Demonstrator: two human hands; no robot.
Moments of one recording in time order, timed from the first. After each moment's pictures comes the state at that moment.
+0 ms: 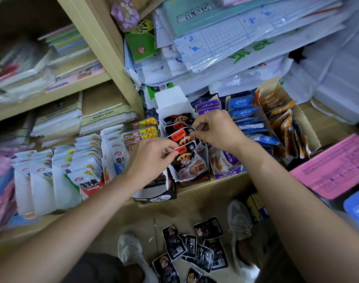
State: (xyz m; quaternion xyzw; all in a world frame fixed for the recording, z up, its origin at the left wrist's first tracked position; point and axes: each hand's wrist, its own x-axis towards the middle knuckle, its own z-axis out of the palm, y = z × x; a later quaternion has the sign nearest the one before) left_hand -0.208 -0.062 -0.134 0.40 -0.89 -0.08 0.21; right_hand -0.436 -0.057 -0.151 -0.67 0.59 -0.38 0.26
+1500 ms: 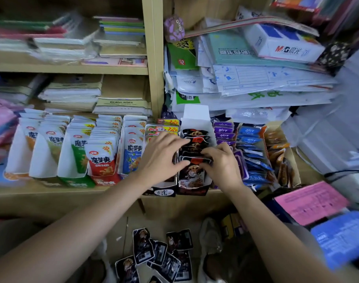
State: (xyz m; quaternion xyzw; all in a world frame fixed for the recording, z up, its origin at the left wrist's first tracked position) left_hand -0.175 -0.051 -0.160 0.41 -0.87 -0.01 0.27; right_hand -0.392 -0.007 -0.186 -0.71 0.62 -0.32 0.02
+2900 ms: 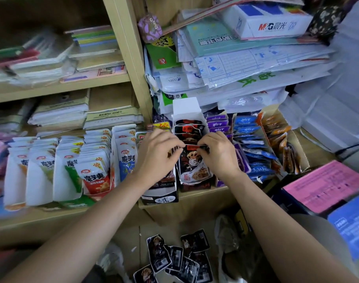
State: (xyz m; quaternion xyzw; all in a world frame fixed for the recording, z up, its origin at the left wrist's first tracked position) left_hand -0.189 -0.076 -0.151 0.37 -0.87 -0.01 0.32; right_hand -0.396 -0.037 -0.188 -0.69 0.63 -0.35 0.01
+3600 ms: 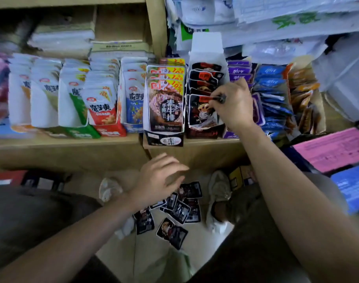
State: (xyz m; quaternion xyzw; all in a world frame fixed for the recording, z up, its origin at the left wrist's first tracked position) left_hand -0.130 0.085 -0.256 0.35 -0.88 -0.17 0.28; right_hand -0.391 -0.026 -0.186 -0.68 0.66 -0.32 0.03
